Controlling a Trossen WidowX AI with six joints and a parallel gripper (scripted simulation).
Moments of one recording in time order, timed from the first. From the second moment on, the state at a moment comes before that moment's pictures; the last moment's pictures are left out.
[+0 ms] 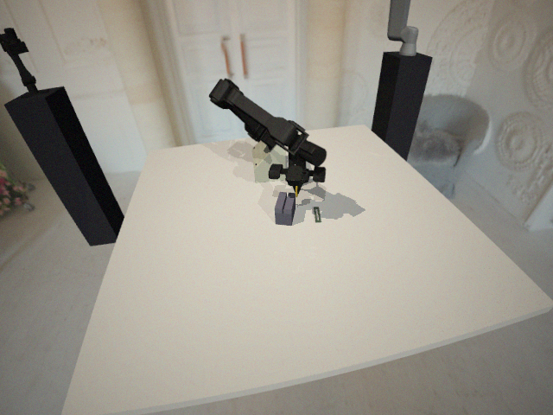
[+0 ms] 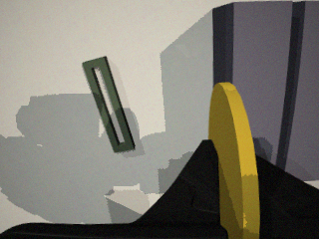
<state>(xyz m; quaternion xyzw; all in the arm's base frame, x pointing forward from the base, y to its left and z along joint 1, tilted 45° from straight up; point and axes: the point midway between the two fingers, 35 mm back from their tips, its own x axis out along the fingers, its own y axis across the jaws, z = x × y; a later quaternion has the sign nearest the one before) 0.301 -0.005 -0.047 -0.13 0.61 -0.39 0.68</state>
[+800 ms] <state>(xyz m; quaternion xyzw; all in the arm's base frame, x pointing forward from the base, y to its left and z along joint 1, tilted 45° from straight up) 0.291 -0.034 -0.023 -0.14 0.61 -0.39 0.68</state>
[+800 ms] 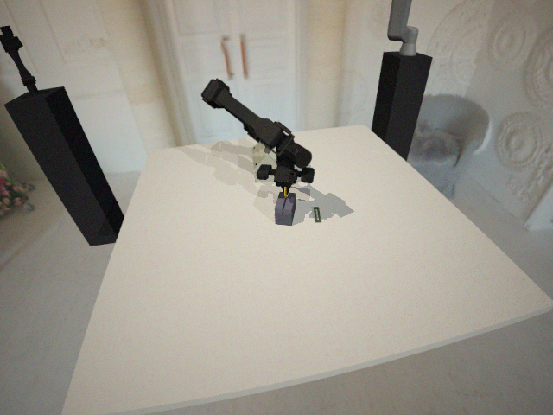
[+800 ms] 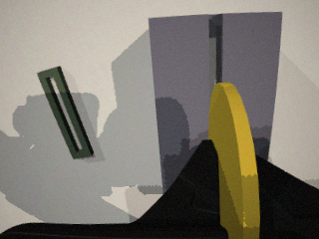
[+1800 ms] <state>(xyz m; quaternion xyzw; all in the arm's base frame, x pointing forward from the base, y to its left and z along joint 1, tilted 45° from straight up) 0.290 -0.037 -0.020 -0.14 0.61 -0.39 0.68</state>
